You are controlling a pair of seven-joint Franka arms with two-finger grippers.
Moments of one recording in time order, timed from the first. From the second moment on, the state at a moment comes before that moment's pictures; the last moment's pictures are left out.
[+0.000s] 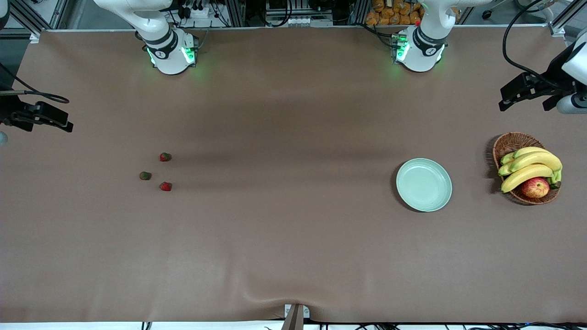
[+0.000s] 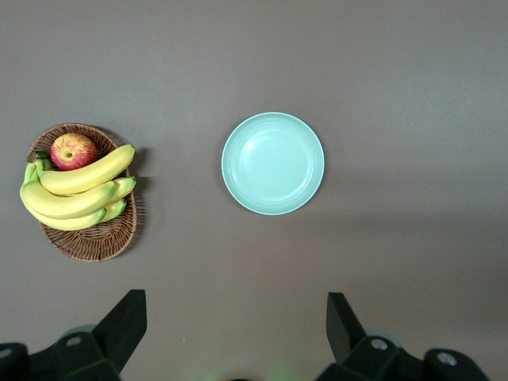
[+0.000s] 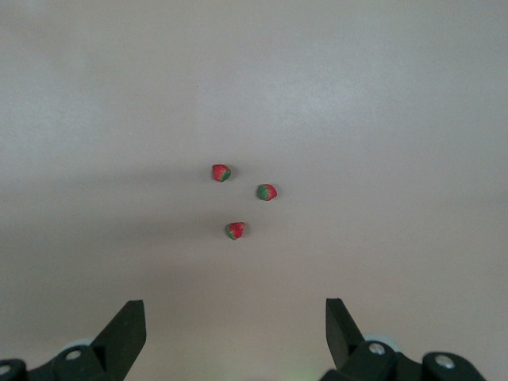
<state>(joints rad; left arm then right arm) -0.03 -0.04 -0.06 -1.53 0.00 1.49 -0.08 0.01 0.08 -0.05 -1.46 0.02 1.46 0.00</state>
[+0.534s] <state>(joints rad) -0.03 0.00 -0.05 -1.53 0.00 1.49 -0.08 0.01 0.08 -0.05 -1.46 0.02 1.43 0.00</state>
